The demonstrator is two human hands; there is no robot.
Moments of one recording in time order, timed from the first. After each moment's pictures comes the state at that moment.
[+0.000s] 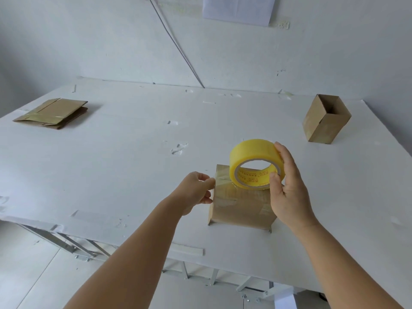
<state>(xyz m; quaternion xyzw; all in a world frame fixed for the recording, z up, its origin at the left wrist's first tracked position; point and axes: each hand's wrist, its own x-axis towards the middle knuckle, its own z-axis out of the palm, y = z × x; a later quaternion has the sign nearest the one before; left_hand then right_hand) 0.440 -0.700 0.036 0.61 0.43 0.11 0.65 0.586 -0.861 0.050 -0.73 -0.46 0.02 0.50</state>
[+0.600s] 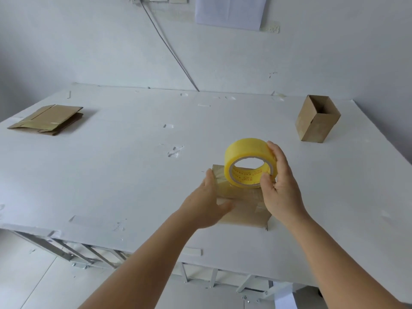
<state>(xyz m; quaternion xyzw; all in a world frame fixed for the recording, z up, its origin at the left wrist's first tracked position) 0.432 -0.750 0.055 0.89 0.31 0.05 0.32 0.581 -0.858 0.056 -0.75 -0.43 0.04 0.50</state>
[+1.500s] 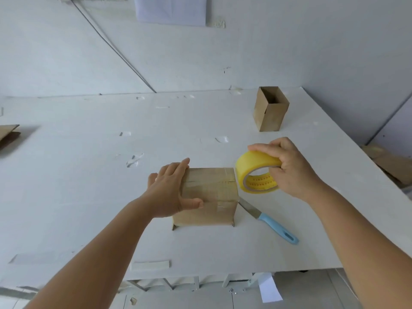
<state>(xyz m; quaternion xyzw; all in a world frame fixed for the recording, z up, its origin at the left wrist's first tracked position) 0.469 -0.710 0.053 0.95 0.23 0.00 0.20 0.674 -0.922 0.087 -0.80 -0.48 0.03 0.36</state>
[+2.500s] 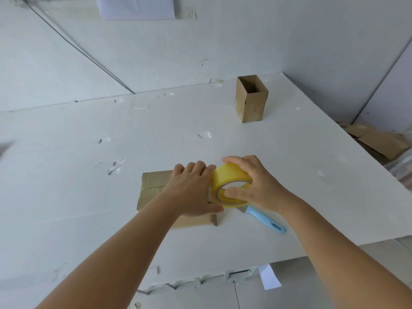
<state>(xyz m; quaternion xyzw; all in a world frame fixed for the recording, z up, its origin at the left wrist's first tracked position) 0.537 -0.774 0.063 1.00 0.09 -0.02 0.01 0.651 -0.931 0.055 -0.78 -0.43 0.22 0.41</state>
